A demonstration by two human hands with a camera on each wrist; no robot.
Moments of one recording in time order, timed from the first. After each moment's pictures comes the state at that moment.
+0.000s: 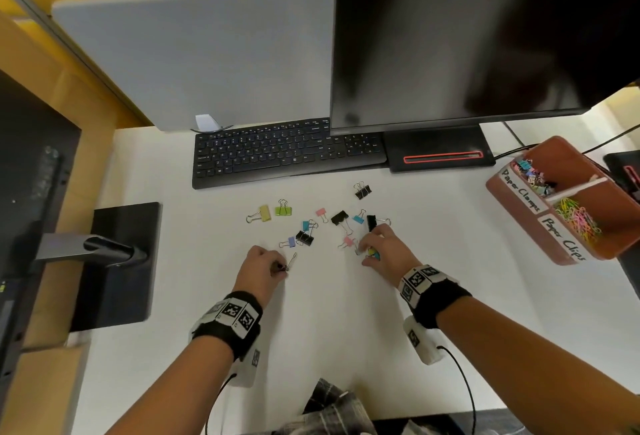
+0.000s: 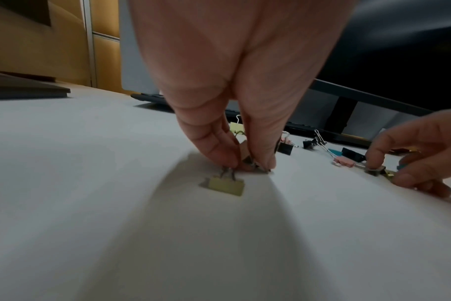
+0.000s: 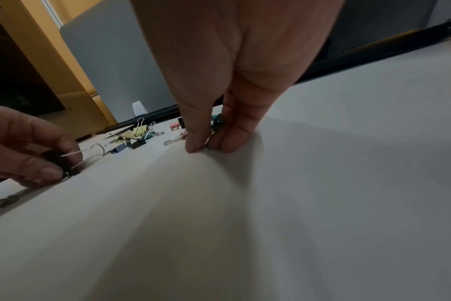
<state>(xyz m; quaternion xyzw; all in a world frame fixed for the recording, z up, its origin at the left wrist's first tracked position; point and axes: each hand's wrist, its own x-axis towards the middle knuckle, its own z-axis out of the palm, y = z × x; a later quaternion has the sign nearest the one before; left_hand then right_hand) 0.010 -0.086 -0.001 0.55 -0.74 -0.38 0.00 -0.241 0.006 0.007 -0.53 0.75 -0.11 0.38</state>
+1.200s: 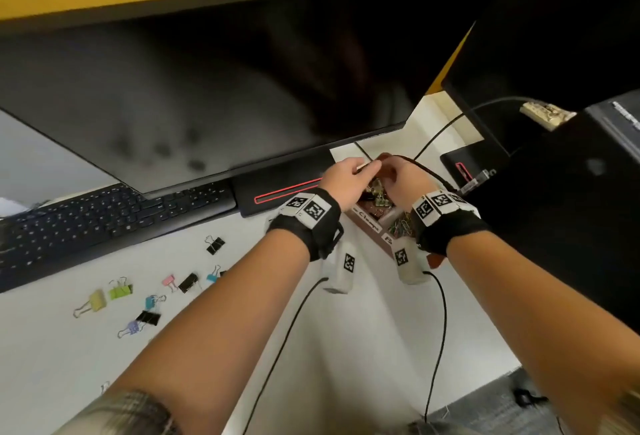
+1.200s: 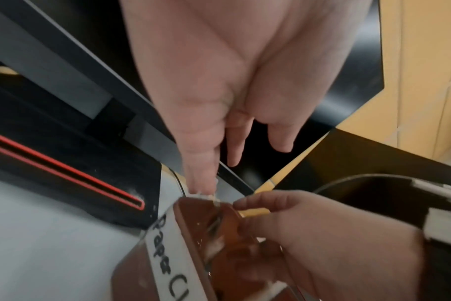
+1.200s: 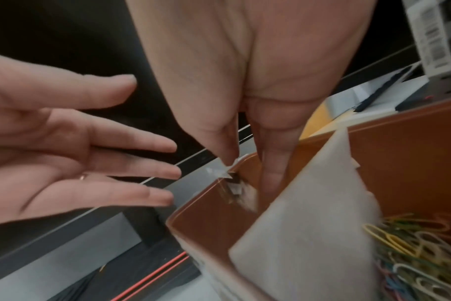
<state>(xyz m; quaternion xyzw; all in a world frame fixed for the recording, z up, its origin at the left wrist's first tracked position) -0.432 -0.047 0.117 0.35 -0.75 -0.56 0.04 -0.535 0.037 0.120 -0.33 0.91 -0.14 0.21</state>
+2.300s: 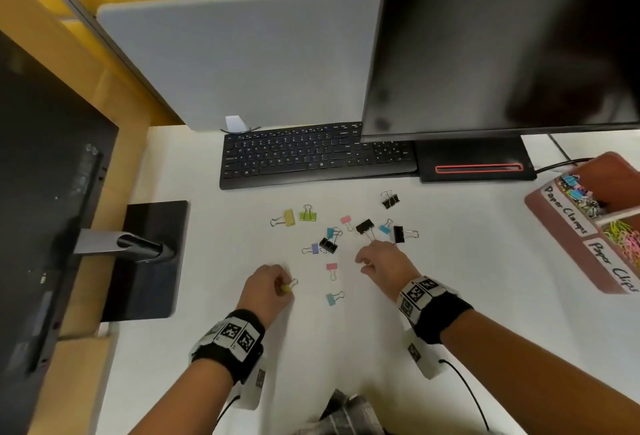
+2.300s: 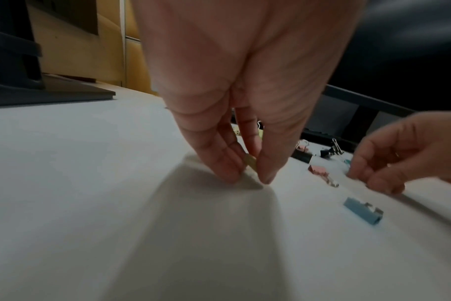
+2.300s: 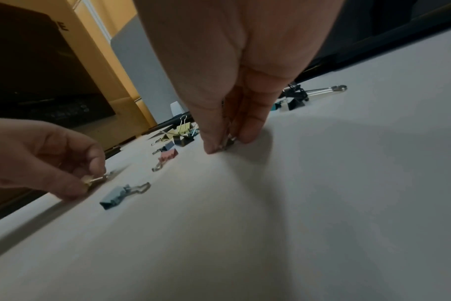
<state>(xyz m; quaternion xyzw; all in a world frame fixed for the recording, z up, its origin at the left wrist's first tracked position) 0.040 -0.081 0.006 0.57 -0.73 -0.37 -0.02 -0.207 -0.023 -0.003 -0.60 0.71 -0.07 0.35</state>
